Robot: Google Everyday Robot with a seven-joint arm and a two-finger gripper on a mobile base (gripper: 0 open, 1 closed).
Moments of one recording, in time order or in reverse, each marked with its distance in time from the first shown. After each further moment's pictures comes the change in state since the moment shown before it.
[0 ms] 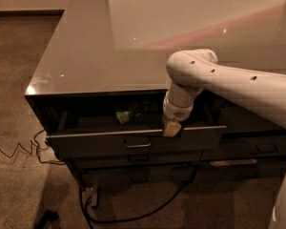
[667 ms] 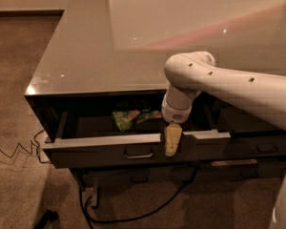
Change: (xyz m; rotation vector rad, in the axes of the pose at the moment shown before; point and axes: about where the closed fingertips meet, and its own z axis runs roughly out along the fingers) arm 0.001 0.003 0.004 0.000 0.003 0.008
